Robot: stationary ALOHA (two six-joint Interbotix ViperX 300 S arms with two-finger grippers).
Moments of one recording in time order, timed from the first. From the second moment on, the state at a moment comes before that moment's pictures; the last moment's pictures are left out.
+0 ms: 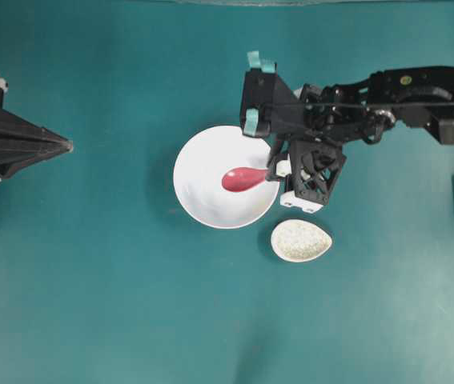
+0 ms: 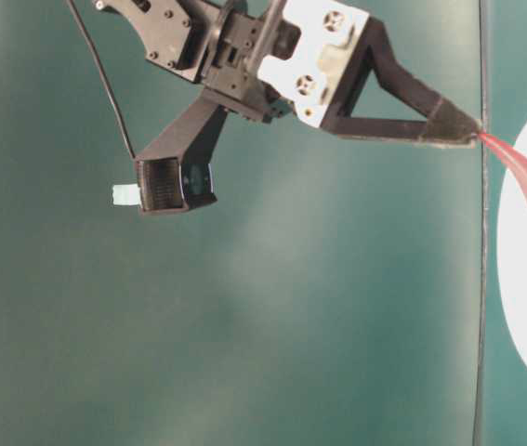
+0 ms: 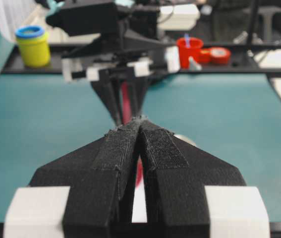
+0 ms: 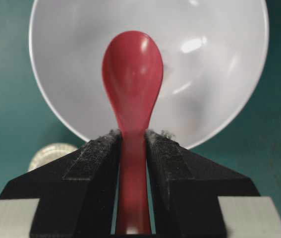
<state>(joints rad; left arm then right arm) 0.00 -0.96 1.18 0.02 -0.29 0.01 -0.14 -0.05 0.45 0.29 0.68 -0.11</state>
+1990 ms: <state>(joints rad) 0.00 -0.96 1.18 0.02 -0.30 0.01 -0.17 0.20 0.14 0.21 1.16 0.06</state>
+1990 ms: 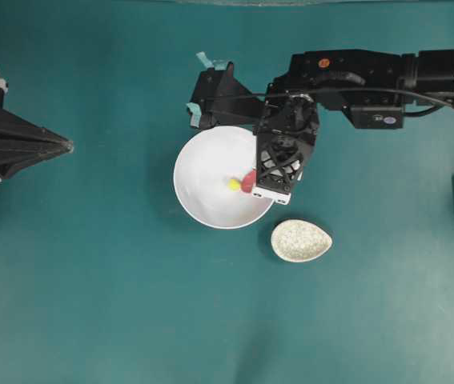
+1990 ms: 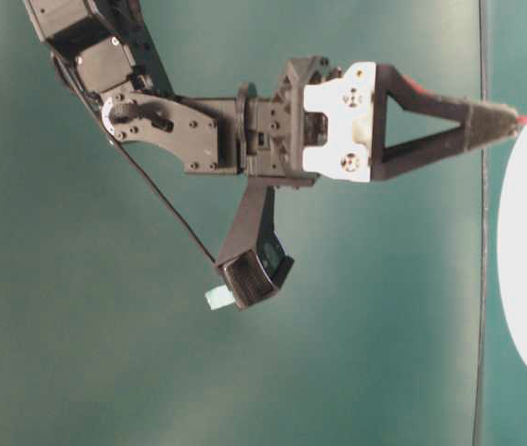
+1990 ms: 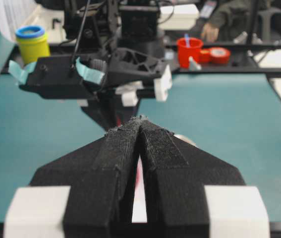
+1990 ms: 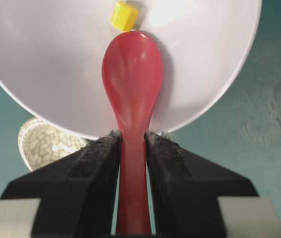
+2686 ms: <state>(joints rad) 0.00 -0.96 1.18 0.02 -0.30 0.01 -0.17 0.27 0.07 0.21 1.07 0.03</state>
